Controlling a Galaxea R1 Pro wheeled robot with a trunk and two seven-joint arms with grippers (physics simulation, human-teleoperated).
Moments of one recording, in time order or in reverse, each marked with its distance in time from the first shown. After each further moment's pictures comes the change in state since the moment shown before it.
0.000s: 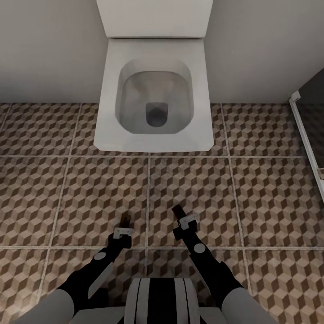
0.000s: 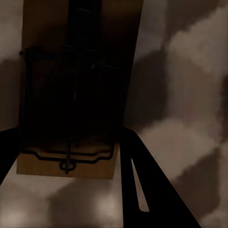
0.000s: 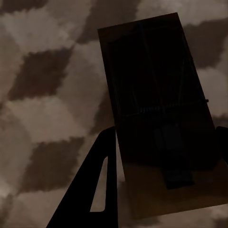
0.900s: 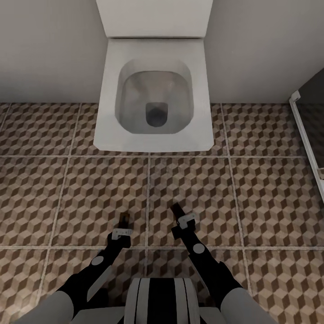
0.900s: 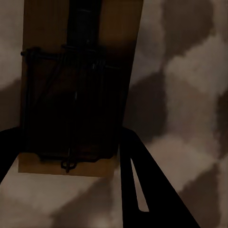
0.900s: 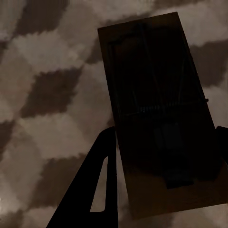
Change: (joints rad) left arm 0.001 0.000 -0.006 0.056 0.011 -0.152 -0.043; right arm 0.000 0.007 0.002 -0.002 -0.001 -0.041 0.004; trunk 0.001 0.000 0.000
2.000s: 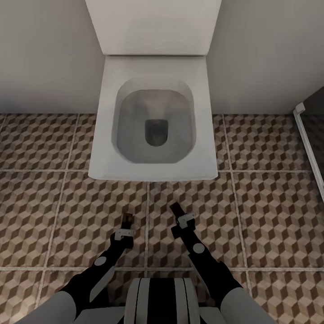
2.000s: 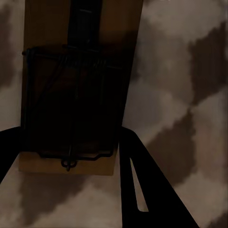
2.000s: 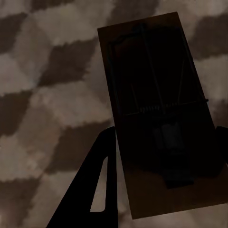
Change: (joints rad) left arm 0.000 -0.015 -0.020 -0.002 0.001 -0.001 0.004; right arm 0.000 0.000 0.001 -0.007 0.000 -0.003 0.002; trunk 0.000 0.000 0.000
